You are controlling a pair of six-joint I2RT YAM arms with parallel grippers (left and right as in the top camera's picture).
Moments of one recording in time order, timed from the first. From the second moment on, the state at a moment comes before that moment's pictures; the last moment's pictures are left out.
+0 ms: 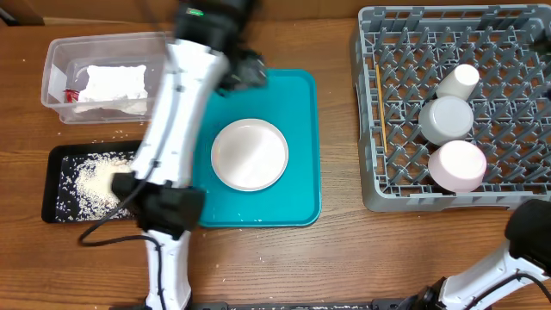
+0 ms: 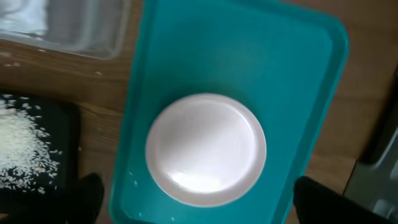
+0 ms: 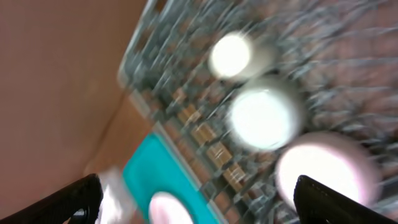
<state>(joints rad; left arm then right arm) -0.28 2.19 2.55 -1.68 -0.08 -0.54 -0.55 1.98 2.40 -1.62 -0.56 0.39</state>
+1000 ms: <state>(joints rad) 0.29 2.16 2.57 -1.69 -0.04 -0.52 0.49 2.40 2.39 -1.51 -0.23 0.36</state>
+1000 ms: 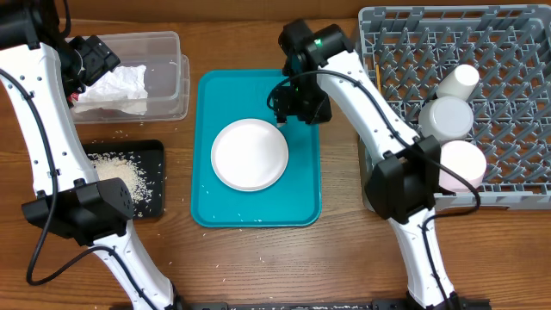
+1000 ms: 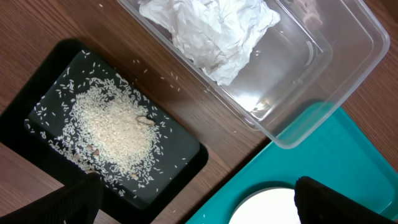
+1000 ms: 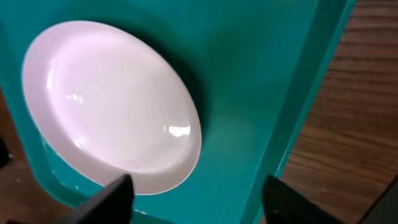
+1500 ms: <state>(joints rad) 0.29 2.16 2.57 -1.69 -0.04 -0.52 0.51 2.53 2.38 -1.49 -0.24 0.38</state>
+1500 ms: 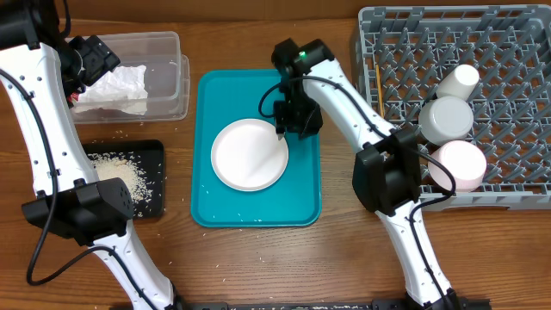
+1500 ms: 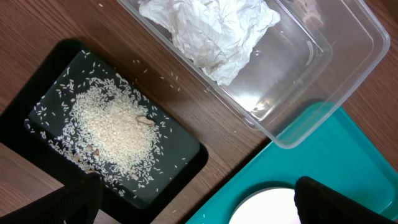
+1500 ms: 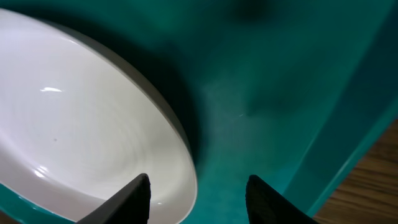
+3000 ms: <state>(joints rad) 0.29 2.16 2.57 -1.69 -0.04 -0.52 0.02 2.36 2.83 -1.64 0.31 0.49</state>
